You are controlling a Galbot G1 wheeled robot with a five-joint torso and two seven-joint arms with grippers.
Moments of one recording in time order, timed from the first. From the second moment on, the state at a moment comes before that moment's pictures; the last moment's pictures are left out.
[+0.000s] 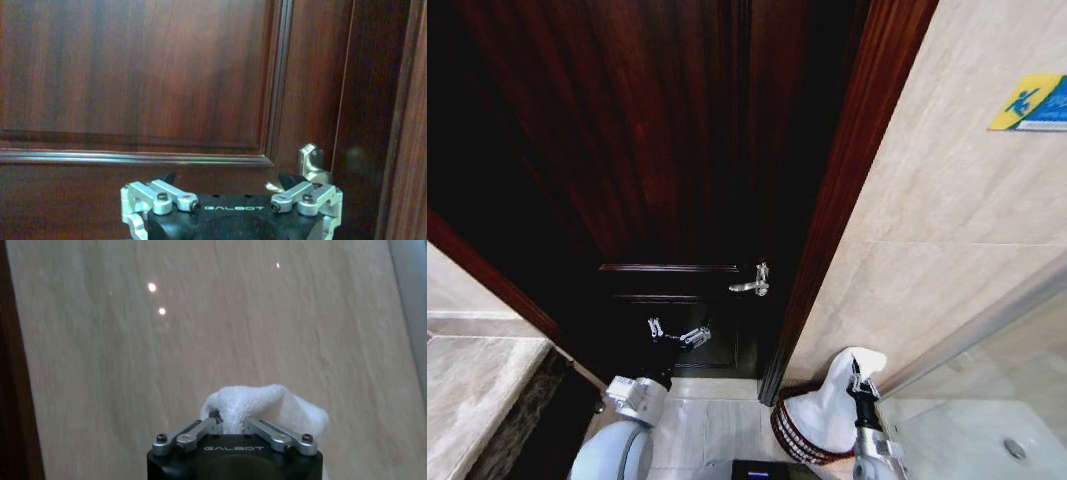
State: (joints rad) left arm 1.79 -1.61 -0.57 -2.41 -0.06 0.11 0.25; right arm -1.45 1.45 0.68 1.20 0.53 0.82 -0.34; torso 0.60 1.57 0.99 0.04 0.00
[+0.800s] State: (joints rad) left arm 1.79 -1.61 -0.57 -2.41 -0.06 0.11 0.25; right arm -1.34 1.44 0.66 0.85 0.40 0.82 -0.24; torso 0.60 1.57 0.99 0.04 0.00
